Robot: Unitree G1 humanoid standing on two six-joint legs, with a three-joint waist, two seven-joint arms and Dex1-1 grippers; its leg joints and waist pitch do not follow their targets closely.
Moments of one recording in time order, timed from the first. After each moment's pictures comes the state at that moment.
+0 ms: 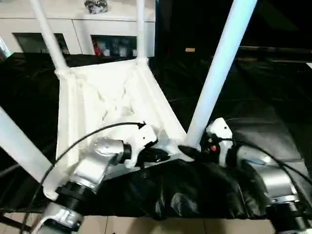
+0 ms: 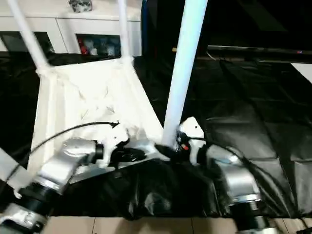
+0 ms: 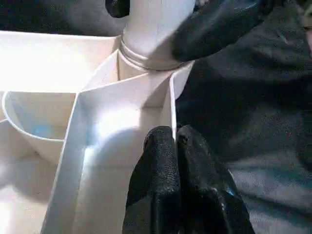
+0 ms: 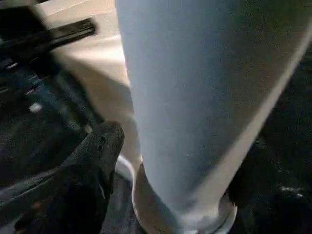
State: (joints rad) left arm -0.46 0.30 -0.29 0.33 -0.03 0.30 -1.13; right arm -0.29 -0.36 0.10 0.17 0.16 0.32 1.00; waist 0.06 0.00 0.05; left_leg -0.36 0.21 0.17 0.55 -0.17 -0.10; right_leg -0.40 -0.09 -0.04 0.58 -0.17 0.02
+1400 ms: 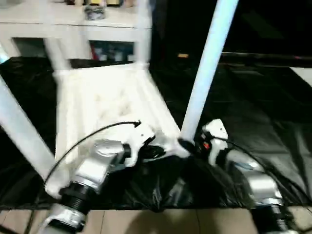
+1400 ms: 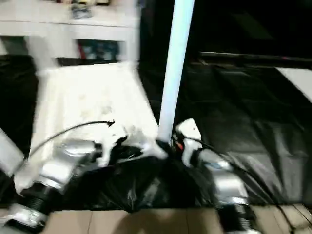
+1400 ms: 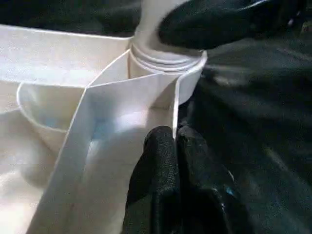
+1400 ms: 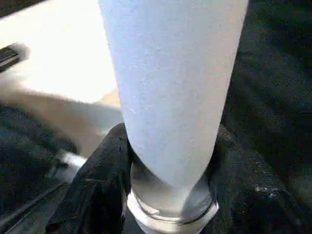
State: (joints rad) left arm -0.44 0.19 -0.24 0.34 0.03 0.38 -0.87; right arm -0.32 -0.12 0.02 0.30 0.08 0.29 0.58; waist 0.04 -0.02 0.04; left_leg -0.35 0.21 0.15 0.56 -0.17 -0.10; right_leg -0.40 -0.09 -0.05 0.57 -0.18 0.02
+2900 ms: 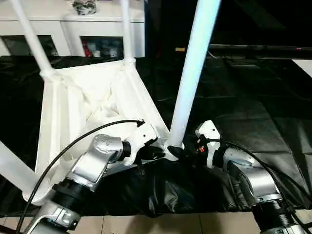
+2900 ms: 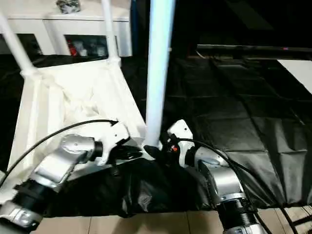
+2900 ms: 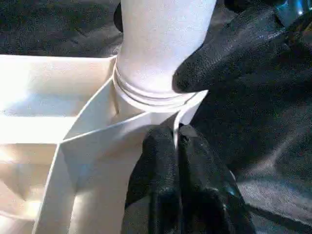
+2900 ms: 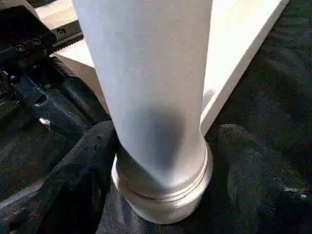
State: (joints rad) left arm -0.44 0.34 -0.32 0.20 0.01 0.46 -1.00; right arm -0.31 -0.25 0.11 0.26 0.15 0.28 0.86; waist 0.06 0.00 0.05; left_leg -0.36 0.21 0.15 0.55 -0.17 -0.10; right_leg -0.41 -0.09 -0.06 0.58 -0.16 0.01
